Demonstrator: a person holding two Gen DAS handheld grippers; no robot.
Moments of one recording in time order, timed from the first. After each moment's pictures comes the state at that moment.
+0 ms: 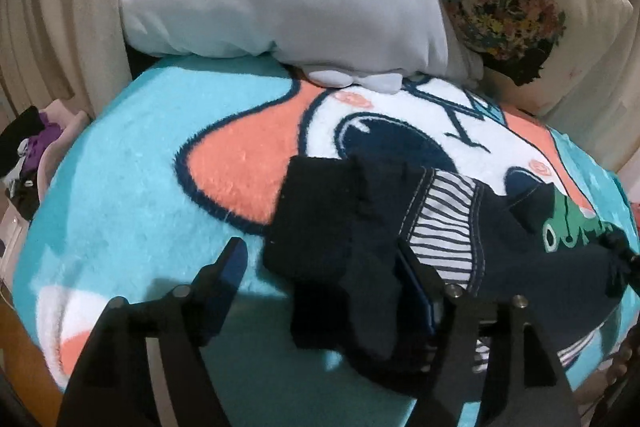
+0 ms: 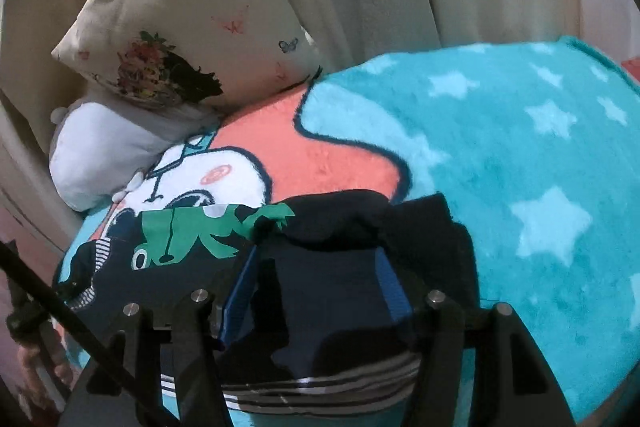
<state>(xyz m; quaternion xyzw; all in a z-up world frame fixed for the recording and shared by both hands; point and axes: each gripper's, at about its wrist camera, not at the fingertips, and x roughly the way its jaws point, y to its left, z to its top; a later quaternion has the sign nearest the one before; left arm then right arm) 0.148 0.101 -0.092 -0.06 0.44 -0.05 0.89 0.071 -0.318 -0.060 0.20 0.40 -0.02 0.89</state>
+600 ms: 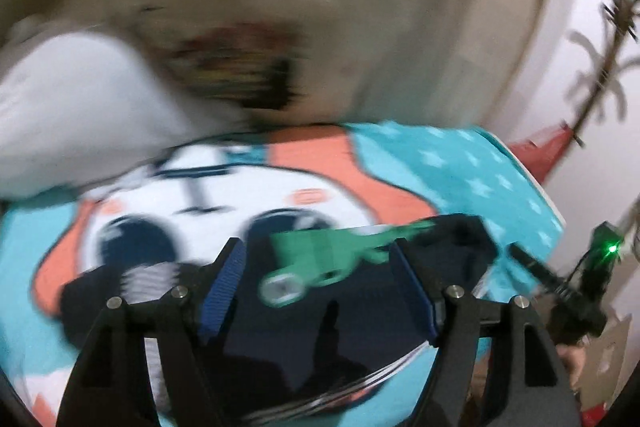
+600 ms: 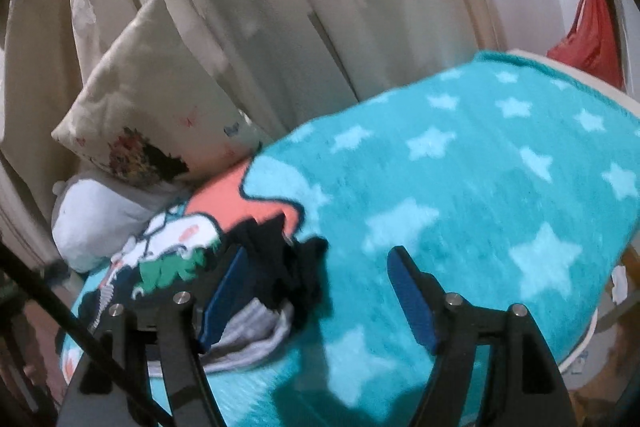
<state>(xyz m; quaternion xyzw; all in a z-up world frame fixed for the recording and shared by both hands) 0.141 -0.075 0.001 0.01 0.39 -0.30 0.87 -0.015 -0.376 -0.041 0.24 0.32 -0.10 0.91</state>
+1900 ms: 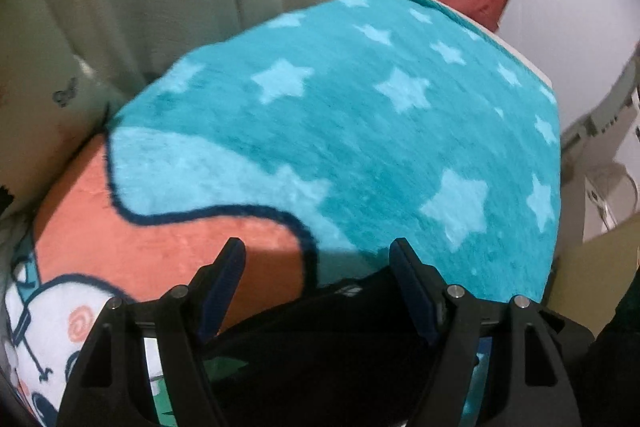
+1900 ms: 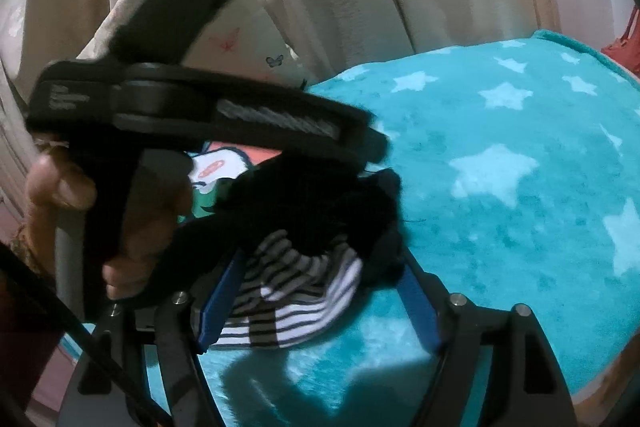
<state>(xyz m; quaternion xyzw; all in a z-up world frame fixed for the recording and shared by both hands) 0.156 -0.325 -0.078 0.23 0.46 -0.44 0.73 0.017 -0.336 -0.074 0.22 0.36 -0.01 0.91</state>
